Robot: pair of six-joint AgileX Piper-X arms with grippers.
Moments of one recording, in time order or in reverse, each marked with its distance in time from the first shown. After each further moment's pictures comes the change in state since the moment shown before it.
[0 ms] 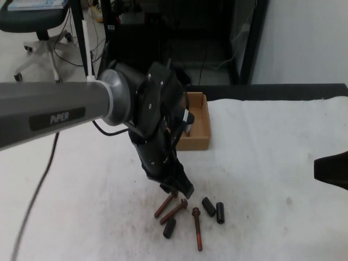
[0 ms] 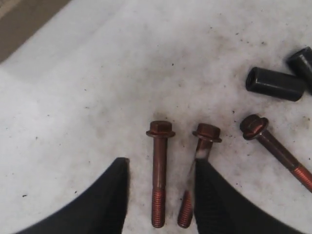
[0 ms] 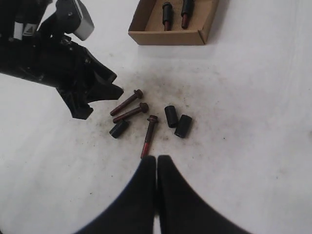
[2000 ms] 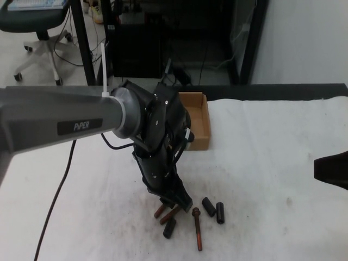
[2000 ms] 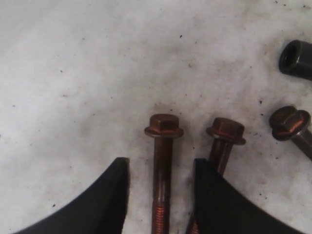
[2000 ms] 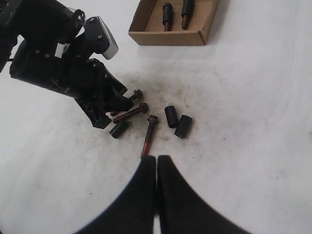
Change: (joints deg) left arm 0.0 5.0 -0.1 -0.9 -0.3 0.0; right arm 0.0 0.0 0.0 0.0 0.0 0.0
